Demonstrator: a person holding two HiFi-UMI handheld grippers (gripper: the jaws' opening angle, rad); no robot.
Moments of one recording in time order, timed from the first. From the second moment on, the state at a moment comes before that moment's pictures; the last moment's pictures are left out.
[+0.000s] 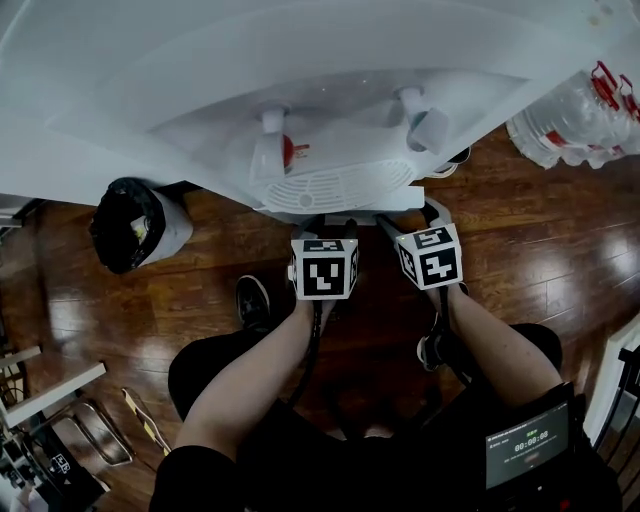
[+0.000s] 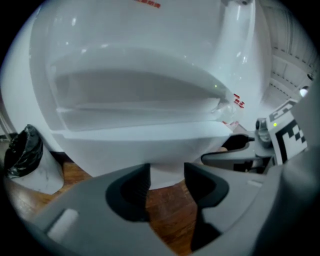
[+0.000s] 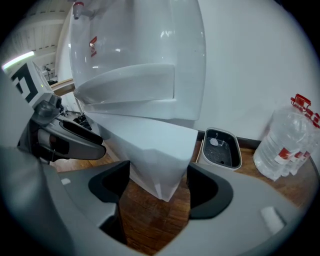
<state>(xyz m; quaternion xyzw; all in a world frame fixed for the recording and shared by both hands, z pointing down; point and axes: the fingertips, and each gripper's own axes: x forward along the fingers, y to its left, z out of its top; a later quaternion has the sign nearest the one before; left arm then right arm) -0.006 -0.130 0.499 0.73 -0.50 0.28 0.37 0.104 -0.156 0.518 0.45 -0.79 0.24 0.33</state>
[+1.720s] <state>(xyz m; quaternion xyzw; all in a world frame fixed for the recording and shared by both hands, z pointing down) -0.003 -0.153 0.502 0.72 -0.50 0.24 0.40 0.103 -0.200 0.512 0.43 -0.80 0.16 0.38</state>
